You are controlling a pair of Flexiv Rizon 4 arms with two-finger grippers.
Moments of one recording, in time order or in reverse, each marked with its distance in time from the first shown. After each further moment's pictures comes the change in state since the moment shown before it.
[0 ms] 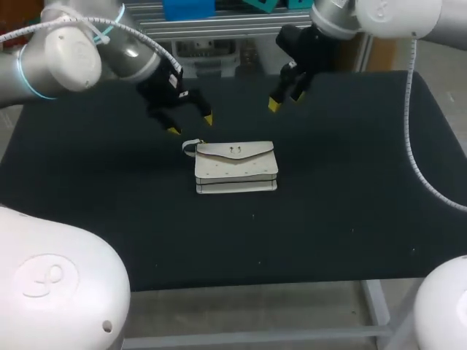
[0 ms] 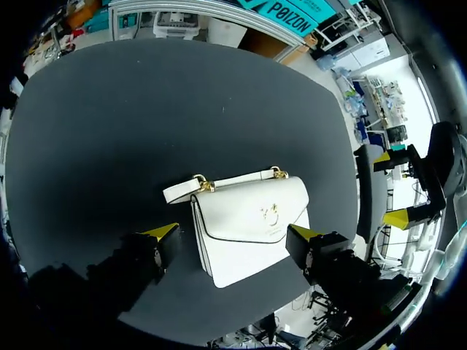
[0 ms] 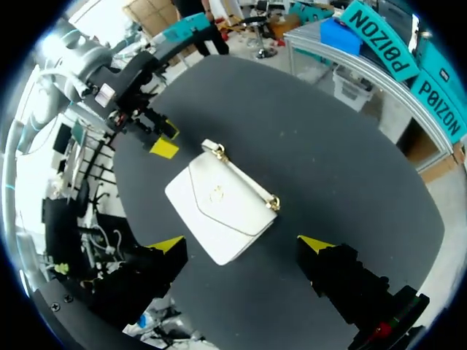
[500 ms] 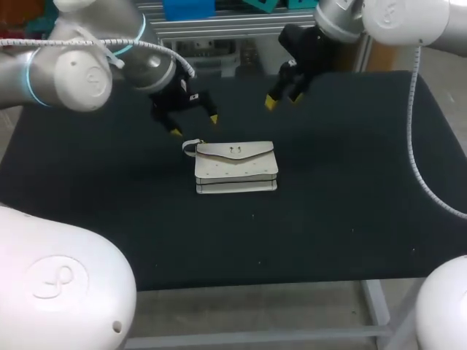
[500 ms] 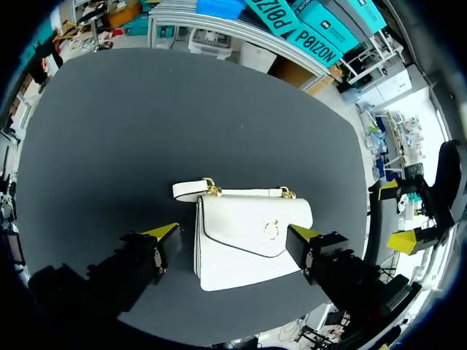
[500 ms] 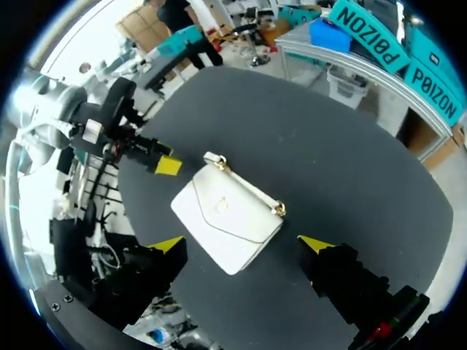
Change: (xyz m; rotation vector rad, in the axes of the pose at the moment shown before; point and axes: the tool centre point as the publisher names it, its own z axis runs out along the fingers) left arm 0.007 0.004 0.000 0.147 -0.093 -0.177; right arm 0.002 0.005 0.002 -0.071 0.047 0.124
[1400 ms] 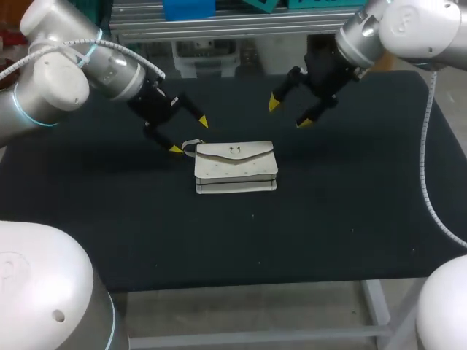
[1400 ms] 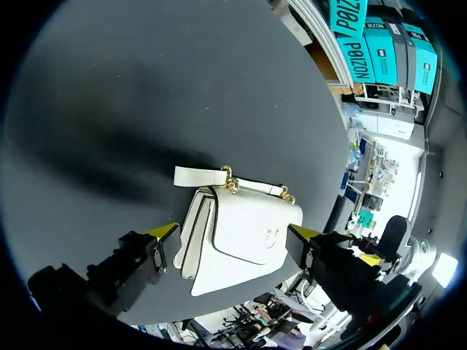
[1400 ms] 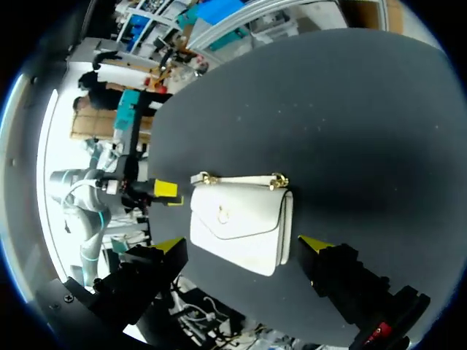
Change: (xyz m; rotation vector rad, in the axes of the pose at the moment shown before) left arm -0.025 -0.003 0.041 -0.310 0.264 -0.278; right arm -0.006 -0.019 0.029 -0.028 0.208 0.618
